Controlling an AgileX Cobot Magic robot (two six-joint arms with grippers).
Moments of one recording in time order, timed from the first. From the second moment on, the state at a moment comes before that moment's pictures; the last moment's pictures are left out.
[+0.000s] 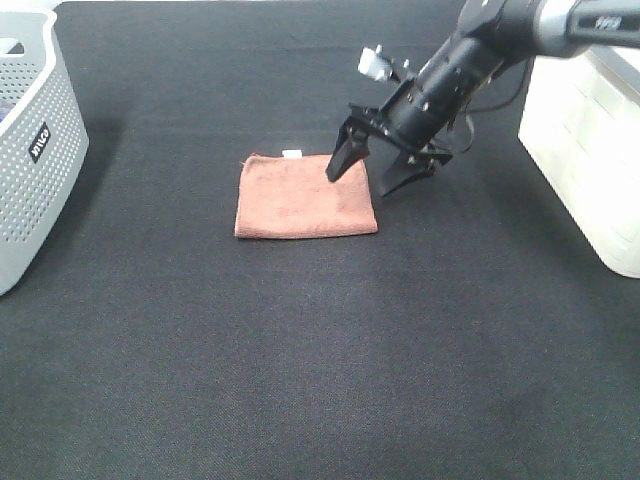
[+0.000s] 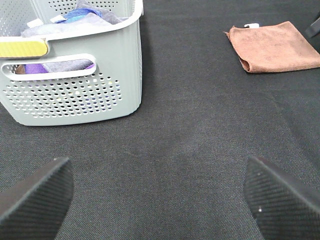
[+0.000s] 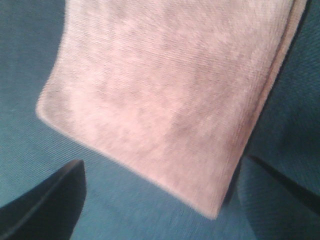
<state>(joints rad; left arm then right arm) -0.01 0.00 -0.50 -0.08 1.06 0.05 0.26 2.45 -1.99 0.64 1.04 -0.31</state>
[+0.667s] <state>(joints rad) -0.01 0.00 -0.50 -0.08 1.06 0.05 0.26 2.52 -2.01 0.69 0.97 -0.34</state>
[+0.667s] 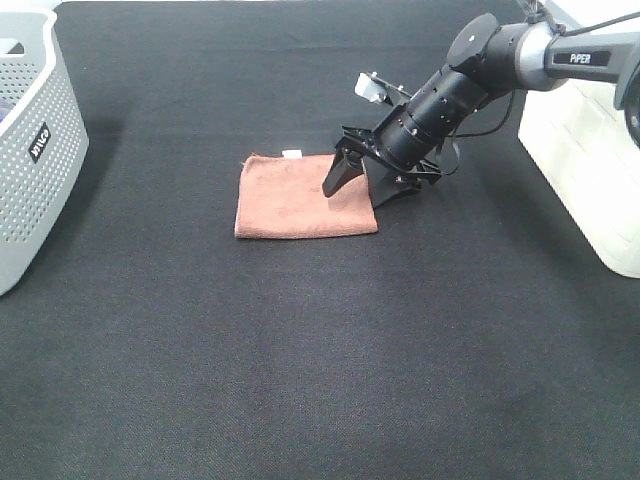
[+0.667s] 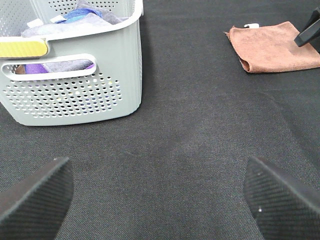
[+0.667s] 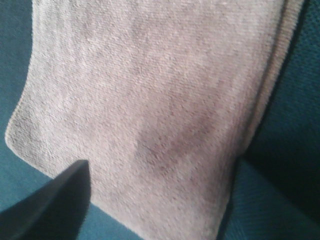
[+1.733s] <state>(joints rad) -0.01 0.00 -0.50 -0.08 1.06 0.05 0.26 2.36 -2.01 0.70 1.08 -0.36</state>
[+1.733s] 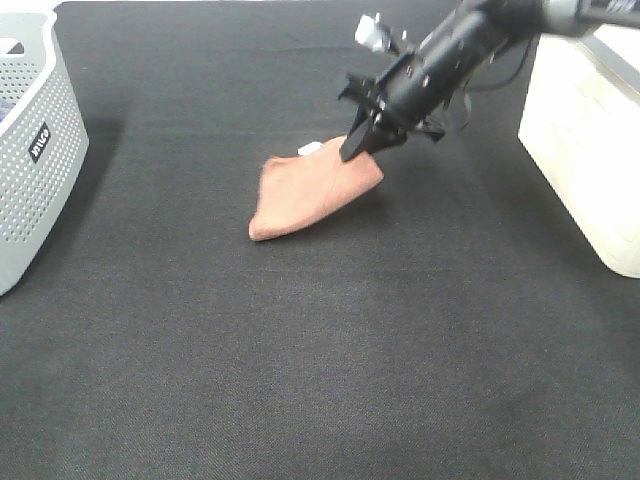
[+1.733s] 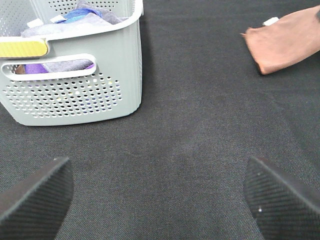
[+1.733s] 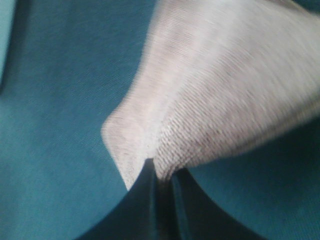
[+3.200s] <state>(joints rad) -0.01 0.00 -0.50 -0.08 1.06 0.05 -0.09 1.76 -2.01 0.20 1.15 -0.19</state>
